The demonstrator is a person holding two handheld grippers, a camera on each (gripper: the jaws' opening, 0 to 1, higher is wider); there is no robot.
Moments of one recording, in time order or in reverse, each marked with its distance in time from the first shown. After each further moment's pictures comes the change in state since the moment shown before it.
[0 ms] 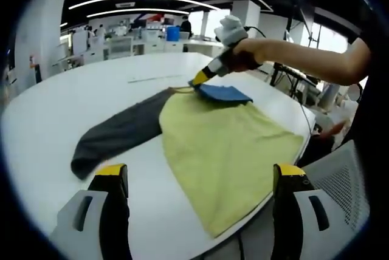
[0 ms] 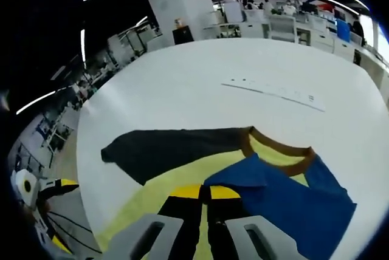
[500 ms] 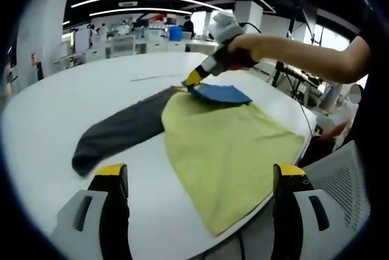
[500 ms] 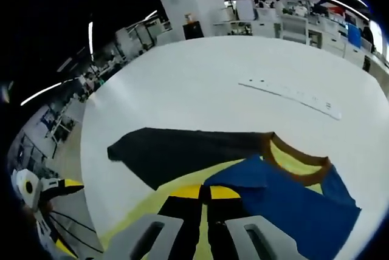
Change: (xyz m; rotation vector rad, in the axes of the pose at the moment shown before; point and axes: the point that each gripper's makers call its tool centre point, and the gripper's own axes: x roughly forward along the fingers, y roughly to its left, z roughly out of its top) left arm -0.001 0.004 -0.004 -0.011 0.004 0.010; right arm 0.016 0.030 0.002 -0.044 0.039 0.042
